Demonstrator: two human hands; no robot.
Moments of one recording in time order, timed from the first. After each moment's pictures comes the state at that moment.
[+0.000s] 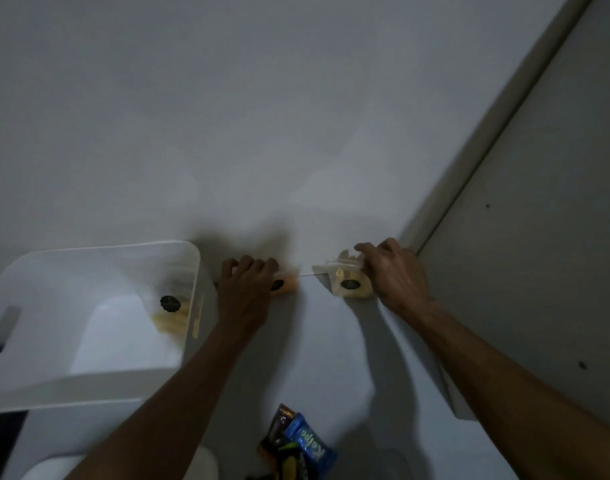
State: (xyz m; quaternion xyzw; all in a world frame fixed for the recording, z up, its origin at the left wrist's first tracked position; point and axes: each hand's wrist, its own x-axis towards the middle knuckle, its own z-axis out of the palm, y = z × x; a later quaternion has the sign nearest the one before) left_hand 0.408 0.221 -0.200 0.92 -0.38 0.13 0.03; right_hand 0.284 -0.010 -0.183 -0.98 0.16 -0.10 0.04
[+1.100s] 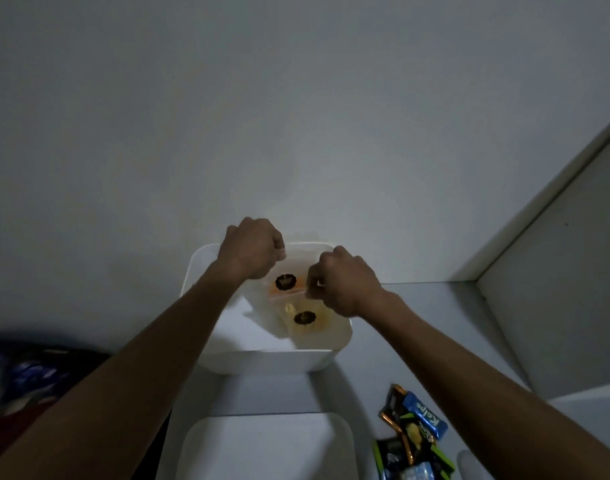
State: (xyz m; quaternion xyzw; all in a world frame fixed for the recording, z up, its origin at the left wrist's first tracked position) left_hand 0.511 0.448 -0.034 0.93 -0.32 -0.06 0.15; right_hand 0.379 0.313 -0.049 -0.99 0.06 0.02 0.11
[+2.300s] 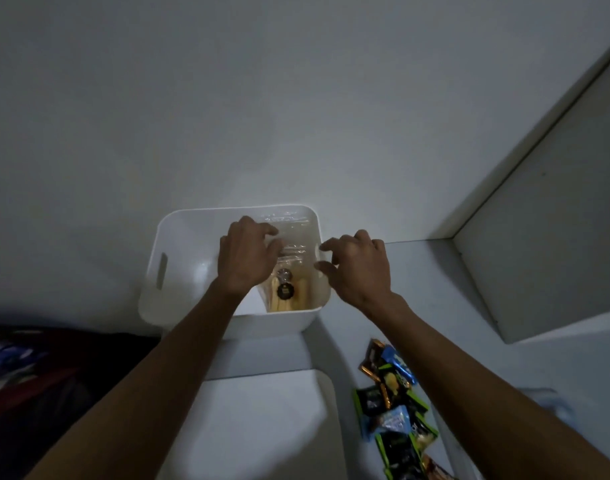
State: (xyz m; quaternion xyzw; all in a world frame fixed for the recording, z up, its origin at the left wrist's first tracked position) left_hand 0.459 0.438 -0.111 0.92 -0.31 0.00 0.26; right_hand 0.322 0.292 -0.103 -0.96 0.19 -0.13 0.12
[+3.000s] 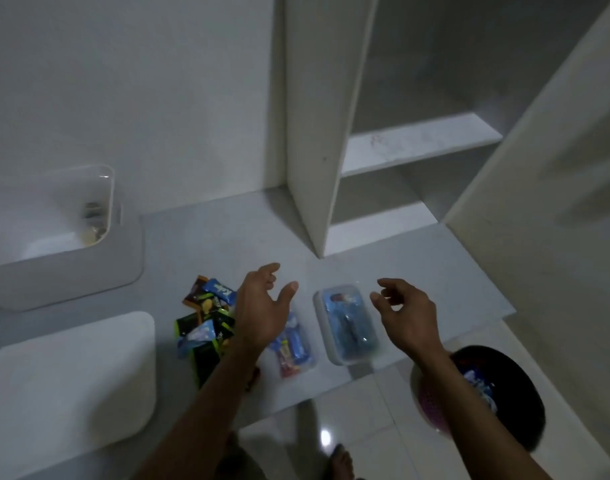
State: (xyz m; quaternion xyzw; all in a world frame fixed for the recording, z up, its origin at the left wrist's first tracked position) left_hand 0.017 0.265 -0.157 0.83 -0.27 -0.14 0.47; right_hand -0.174 0.113 -0.148 -0.78 0.47 -0.20 0.37
